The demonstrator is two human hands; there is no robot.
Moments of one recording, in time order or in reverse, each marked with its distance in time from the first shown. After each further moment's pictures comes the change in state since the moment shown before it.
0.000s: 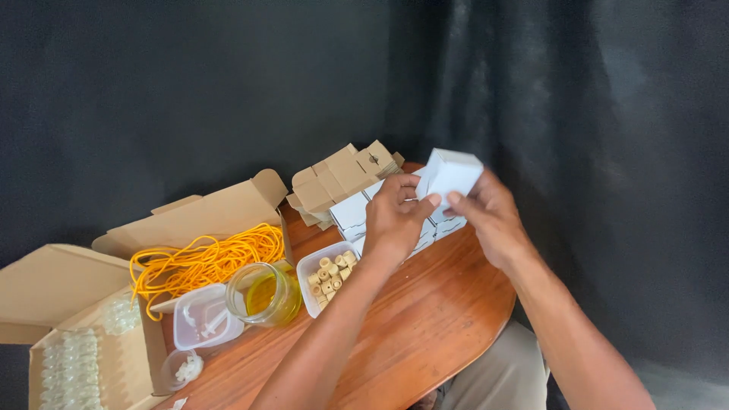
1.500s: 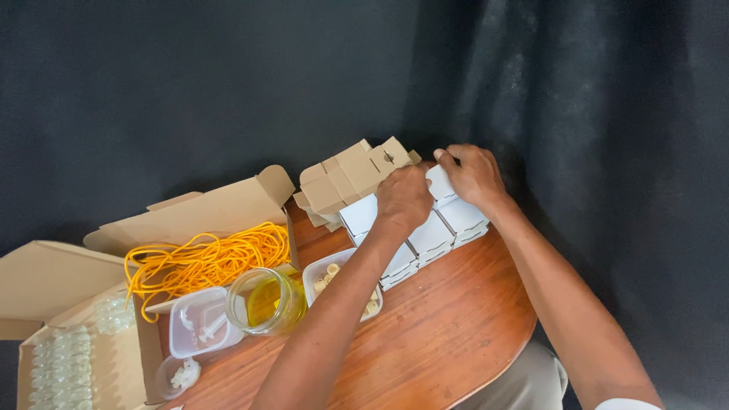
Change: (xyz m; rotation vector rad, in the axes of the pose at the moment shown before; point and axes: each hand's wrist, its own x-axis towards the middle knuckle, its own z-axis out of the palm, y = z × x) left_hand 0.124 -0.059 0.010 0.886 -0.080 0.266; right_hand 0.125 0.042 0.016 -0.961 -0.018 -0.076
